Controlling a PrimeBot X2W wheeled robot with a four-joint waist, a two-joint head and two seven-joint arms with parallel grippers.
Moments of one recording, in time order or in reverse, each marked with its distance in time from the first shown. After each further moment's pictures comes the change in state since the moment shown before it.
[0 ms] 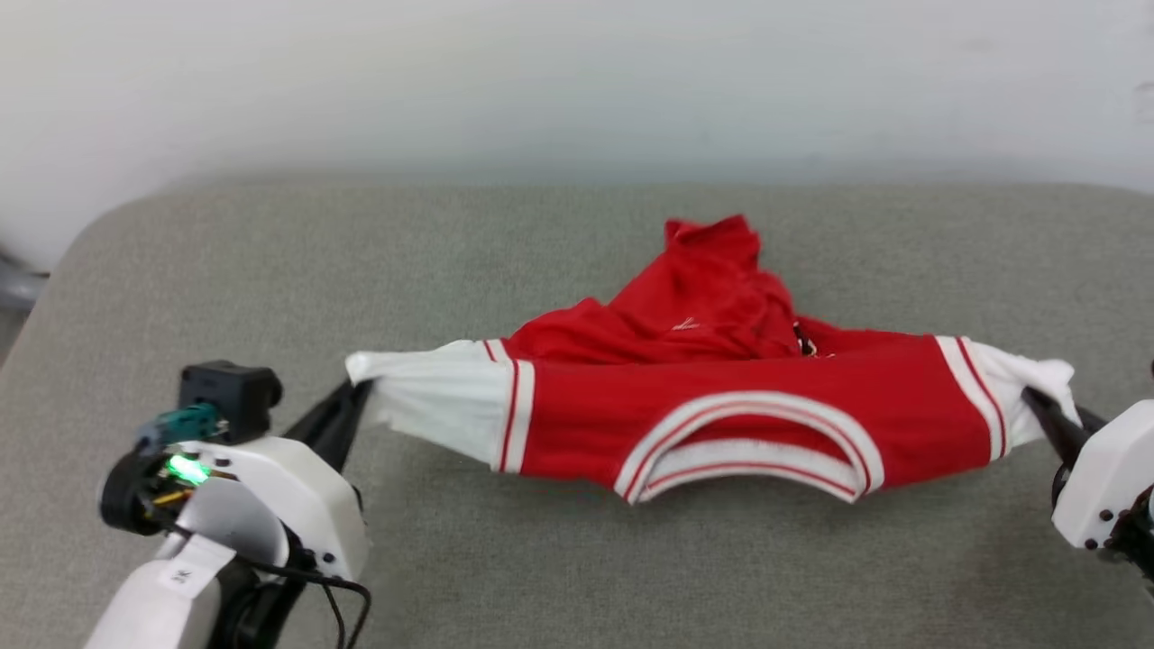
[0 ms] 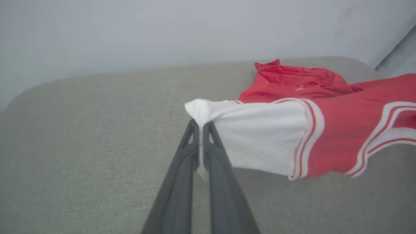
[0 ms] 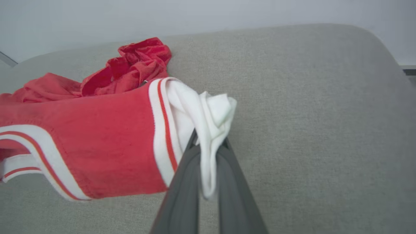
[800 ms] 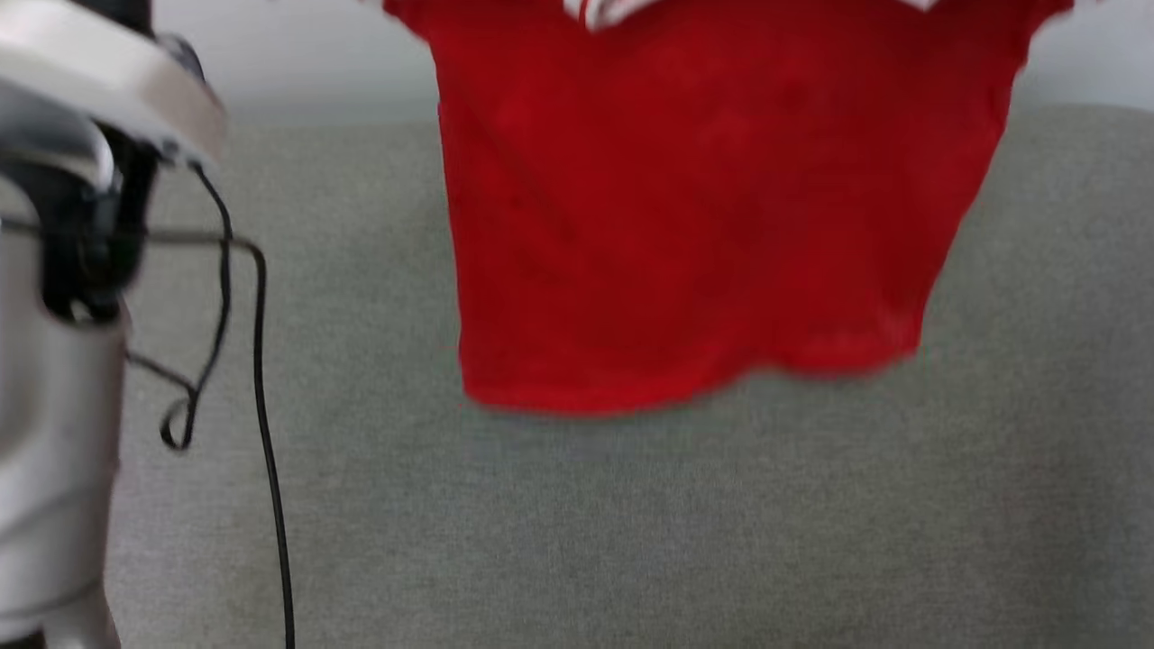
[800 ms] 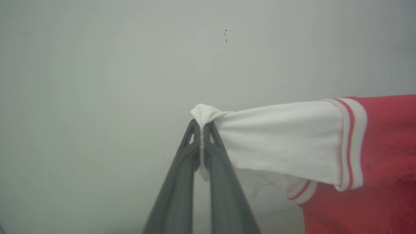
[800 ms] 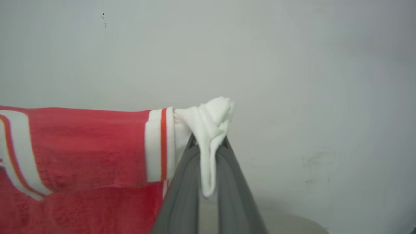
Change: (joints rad) left arm -0.652 0.016 0.098 0.152 0.085 0.029 -0.147; right arm -0.664 -0.022 0.036 0.005 -0.125 0.000 -0.140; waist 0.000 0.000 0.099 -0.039
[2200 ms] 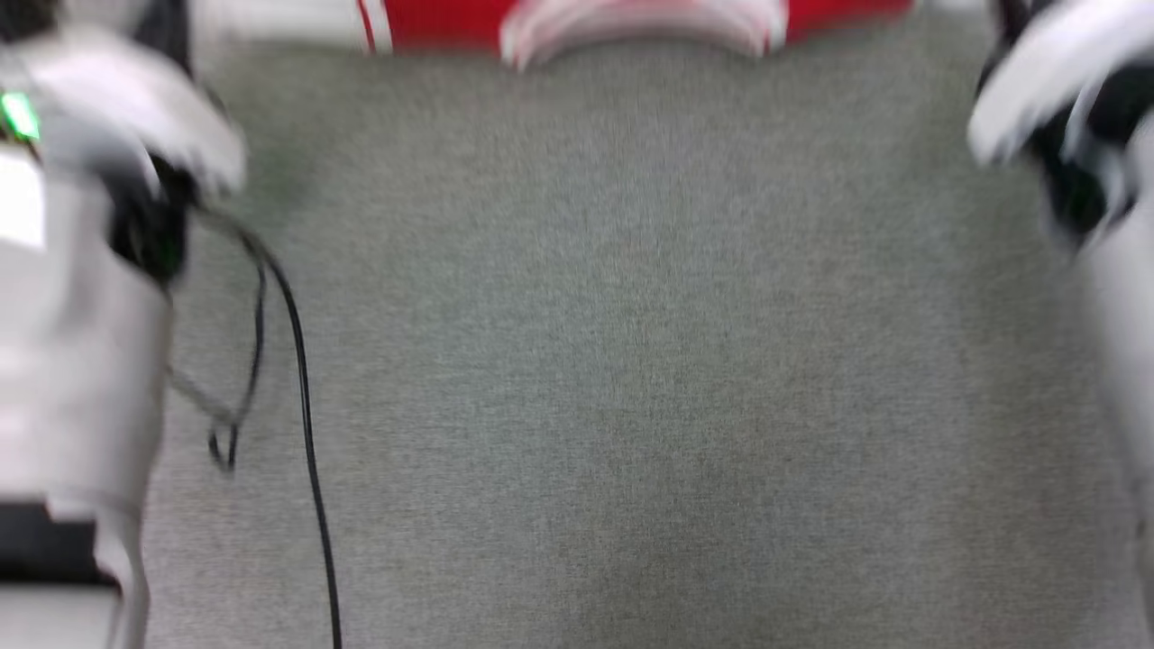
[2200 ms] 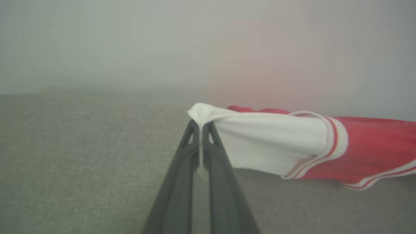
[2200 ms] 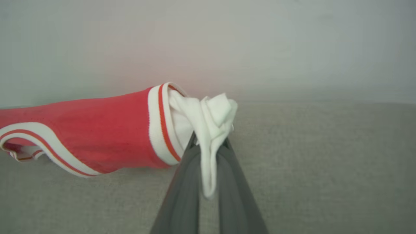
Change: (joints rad) left arm -0.290 -0.062 -0.099 0.922 -0.180 -0.187 -0.362; right arm -0.281 0.048 0.300 0.874 0.113 0.000 -0.502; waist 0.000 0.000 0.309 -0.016
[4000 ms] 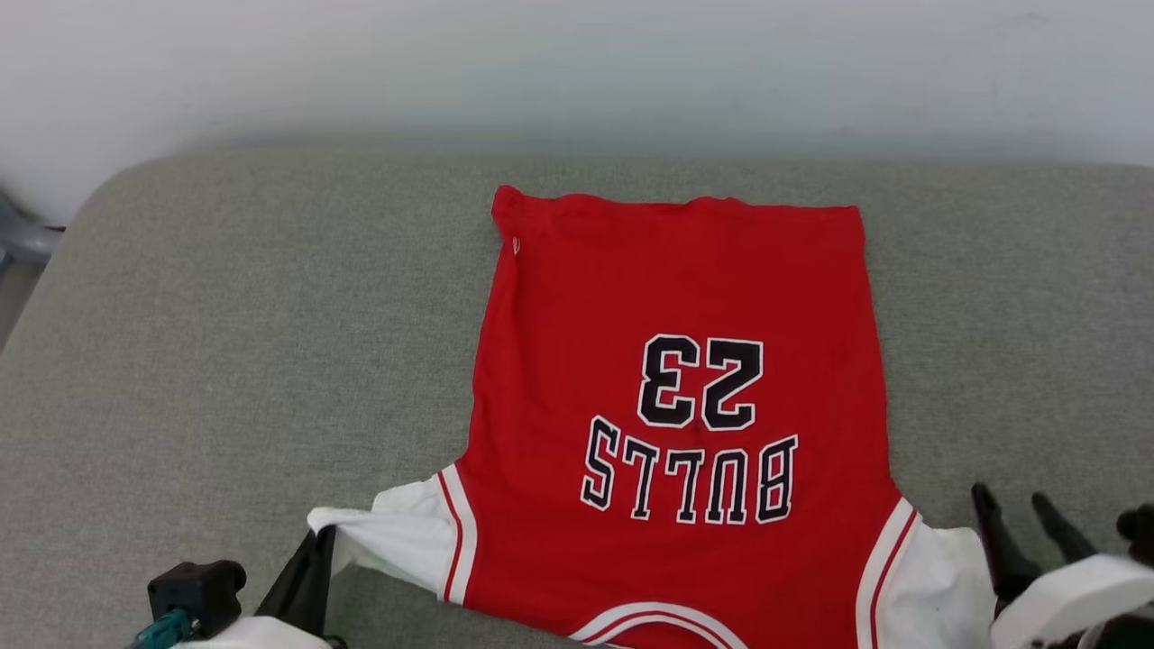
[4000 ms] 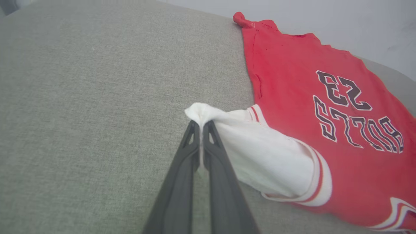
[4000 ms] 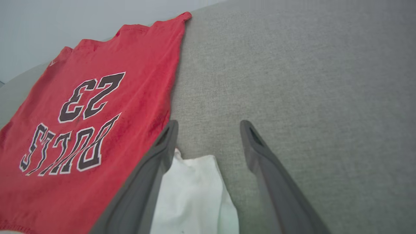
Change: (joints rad) left arm 1.194 0.080 -0.085 -0.868 -0.087 0.266 -0.006; right arm 1.195 0.120 -0.322 -0.761 -0.055 -0.001 0.115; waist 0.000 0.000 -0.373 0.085
